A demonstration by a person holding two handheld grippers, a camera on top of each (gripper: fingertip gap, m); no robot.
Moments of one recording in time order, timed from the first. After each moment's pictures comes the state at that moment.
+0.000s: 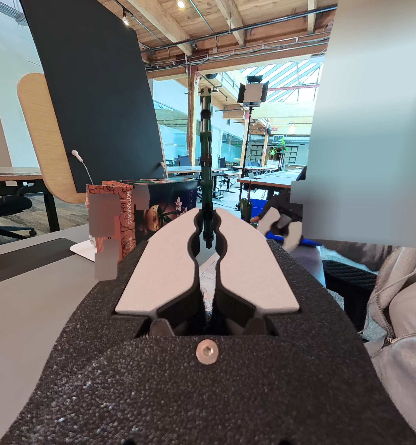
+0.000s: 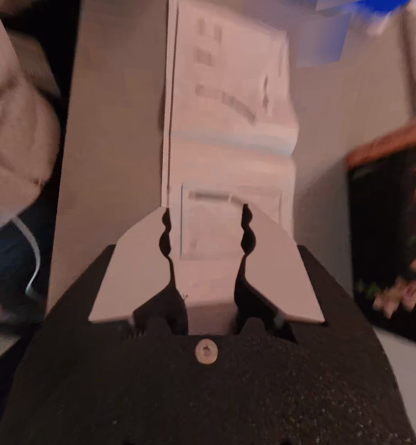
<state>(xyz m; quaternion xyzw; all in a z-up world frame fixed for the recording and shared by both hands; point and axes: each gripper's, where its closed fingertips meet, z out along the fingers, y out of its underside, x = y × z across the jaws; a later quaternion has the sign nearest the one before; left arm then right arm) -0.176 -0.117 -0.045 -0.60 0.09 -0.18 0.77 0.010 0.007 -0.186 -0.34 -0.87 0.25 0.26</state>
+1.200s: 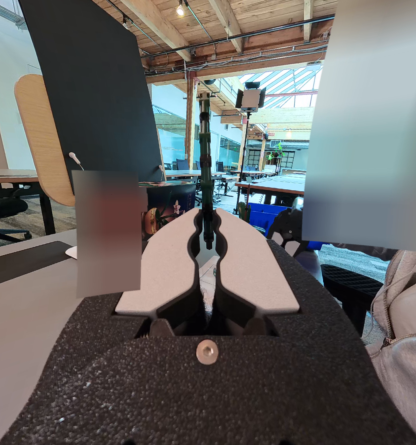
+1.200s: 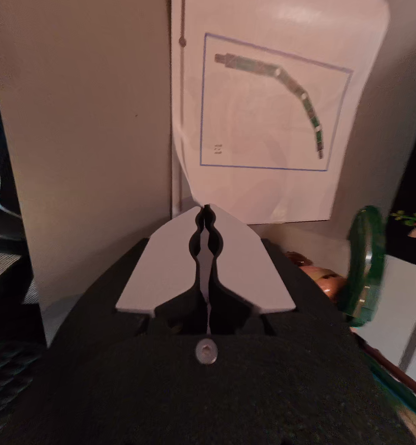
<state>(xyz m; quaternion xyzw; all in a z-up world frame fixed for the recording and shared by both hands) -0.175 -0.114 -0.043 -0.59 0.09 -0.18 0.78 0.071 0.052 -0.242 -0.36 -0.91 0.08 0.20</state>
